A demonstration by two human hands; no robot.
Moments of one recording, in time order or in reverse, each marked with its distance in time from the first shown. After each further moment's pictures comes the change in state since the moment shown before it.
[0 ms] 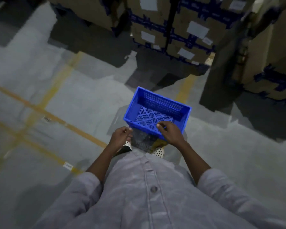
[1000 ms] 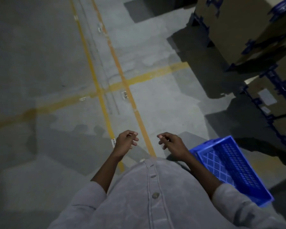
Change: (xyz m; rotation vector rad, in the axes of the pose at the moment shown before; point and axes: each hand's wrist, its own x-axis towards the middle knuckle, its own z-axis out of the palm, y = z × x) left_hand -0.080 -0.191 -0.400 -0.595 0.562 -0.085; right_hand 0.081 -0.399 0.306 0.064 -0.600 -0.259
